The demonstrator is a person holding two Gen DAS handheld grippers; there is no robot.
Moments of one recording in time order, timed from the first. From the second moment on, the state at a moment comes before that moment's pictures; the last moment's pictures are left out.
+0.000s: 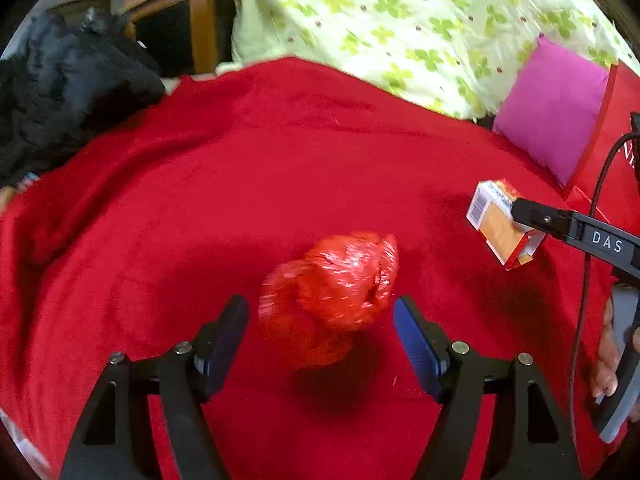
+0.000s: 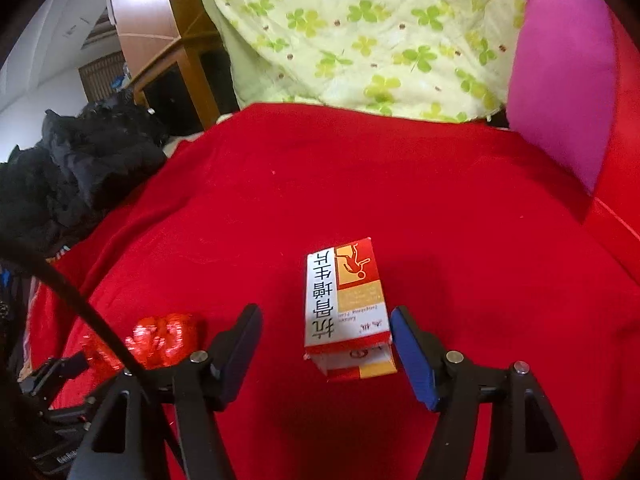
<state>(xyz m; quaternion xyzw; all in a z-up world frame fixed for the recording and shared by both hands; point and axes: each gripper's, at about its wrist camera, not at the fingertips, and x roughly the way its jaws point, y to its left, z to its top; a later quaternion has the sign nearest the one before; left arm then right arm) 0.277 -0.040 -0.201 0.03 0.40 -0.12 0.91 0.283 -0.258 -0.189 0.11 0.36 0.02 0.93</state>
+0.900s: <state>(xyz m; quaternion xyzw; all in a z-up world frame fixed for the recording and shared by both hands) 0.186 -0.045 -0.167 0.00 0.36 -0.17 0.92 0.163 -0.270 -0.117 0.13 0.25 0.07 0.96</state>
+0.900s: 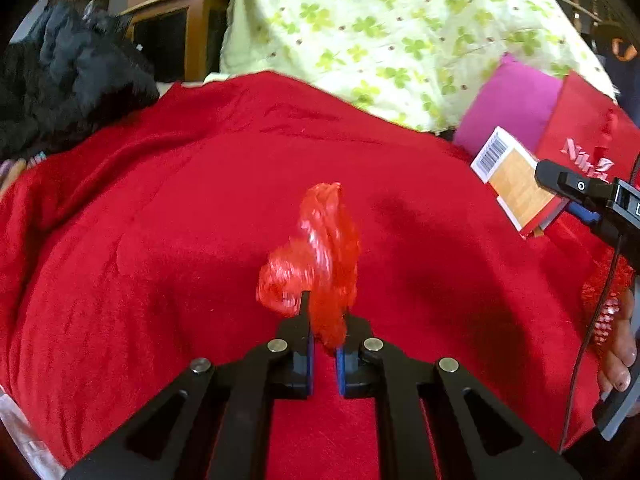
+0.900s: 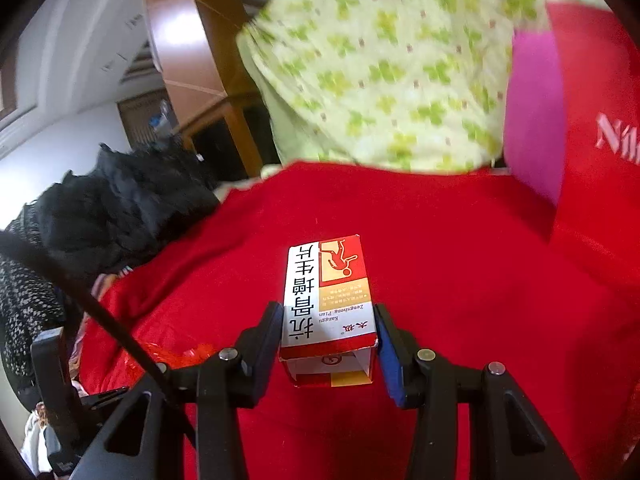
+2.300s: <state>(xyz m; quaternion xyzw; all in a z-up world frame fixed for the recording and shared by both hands) 0.075 -0.177 -0.033 0.10 0.24 -0.29 0.92 -0.006 -0.409 -0.061 0.19 0.07 -0.02 0.98</state>
